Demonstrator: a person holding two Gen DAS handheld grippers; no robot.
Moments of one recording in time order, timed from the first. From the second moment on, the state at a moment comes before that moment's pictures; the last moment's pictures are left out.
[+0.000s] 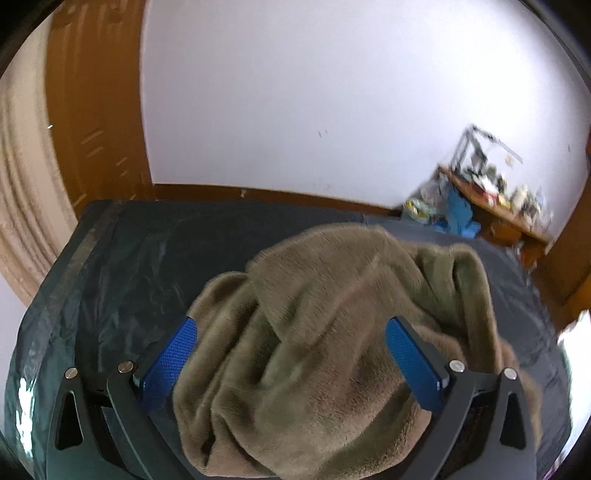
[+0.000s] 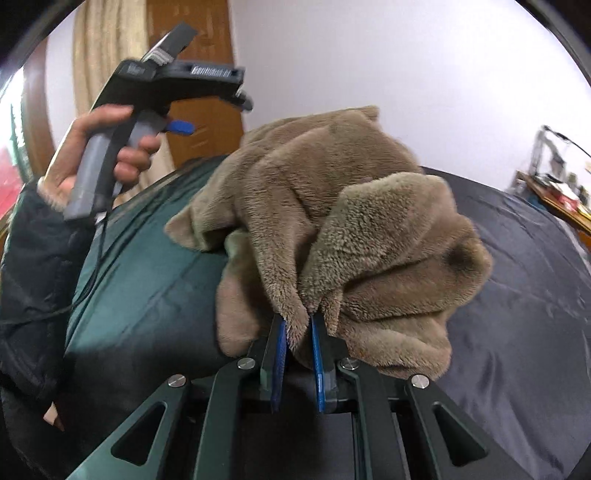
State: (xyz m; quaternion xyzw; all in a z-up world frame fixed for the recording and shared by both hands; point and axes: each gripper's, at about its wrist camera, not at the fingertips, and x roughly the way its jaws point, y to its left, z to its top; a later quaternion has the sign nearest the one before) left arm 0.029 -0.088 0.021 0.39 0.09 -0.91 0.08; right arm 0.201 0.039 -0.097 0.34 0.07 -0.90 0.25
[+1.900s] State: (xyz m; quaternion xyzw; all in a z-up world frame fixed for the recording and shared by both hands) left arm 0.002 -0.070 0.021 0.40 -0.01 -0.92 0.02; right arm 0.221 0.137 -0.064 0.25 0.04 -0.96 0.16
